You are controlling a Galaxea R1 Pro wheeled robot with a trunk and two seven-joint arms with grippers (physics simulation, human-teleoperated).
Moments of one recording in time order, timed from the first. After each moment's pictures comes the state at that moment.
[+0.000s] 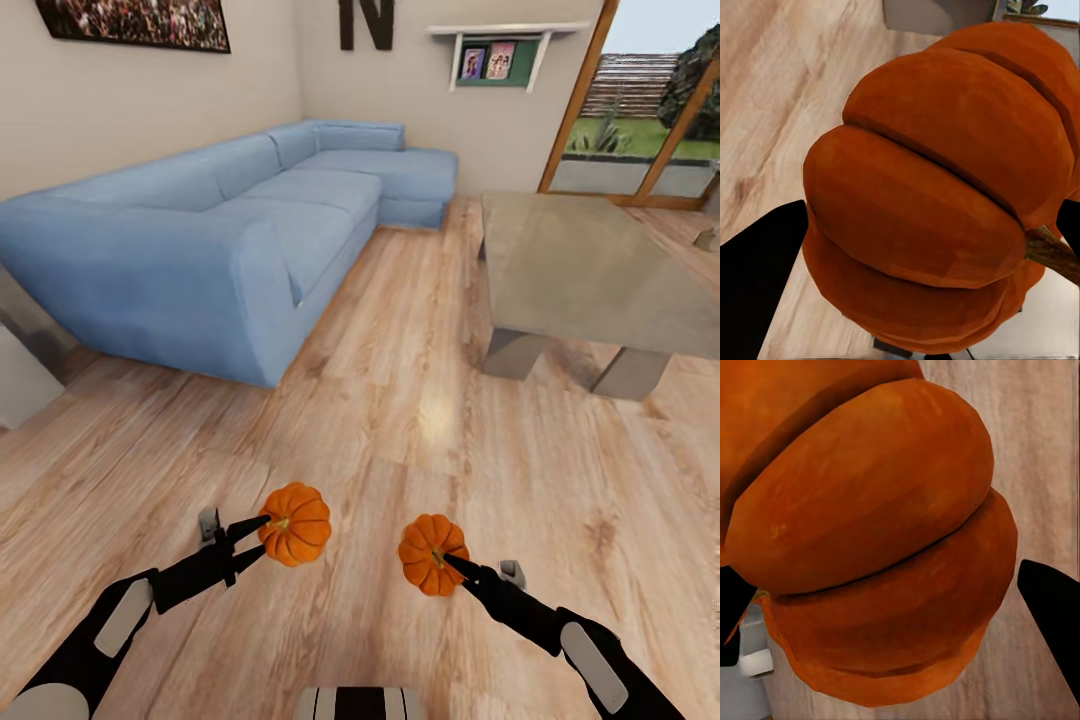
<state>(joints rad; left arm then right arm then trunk) -0.50 0.20 0.09 -0.71 0.81 0.90 -0.93 -0.38 -0.20 0.06 -0.74 -0.89 0.53 0.66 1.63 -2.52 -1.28</state>
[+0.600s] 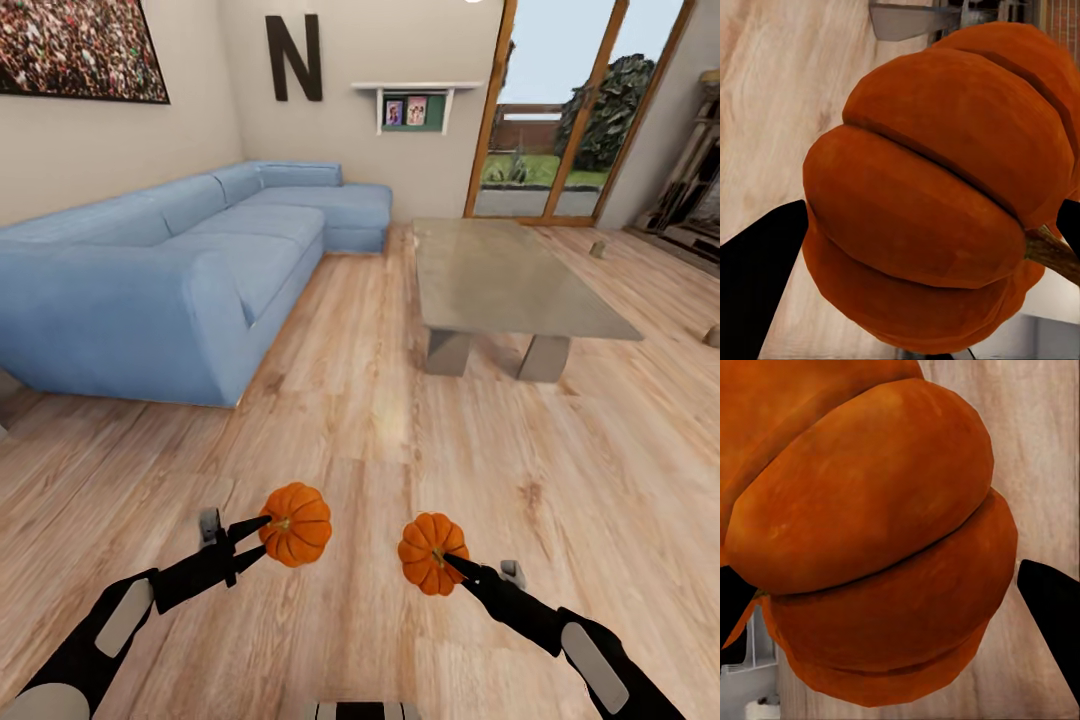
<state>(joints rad) -0.50 0.20 0.09 -0.71 0.81 0.90 -0.93 -0.38 -0.21 0.06 -0.74 -0.89 0.53 0.68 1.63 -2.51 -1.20</state>
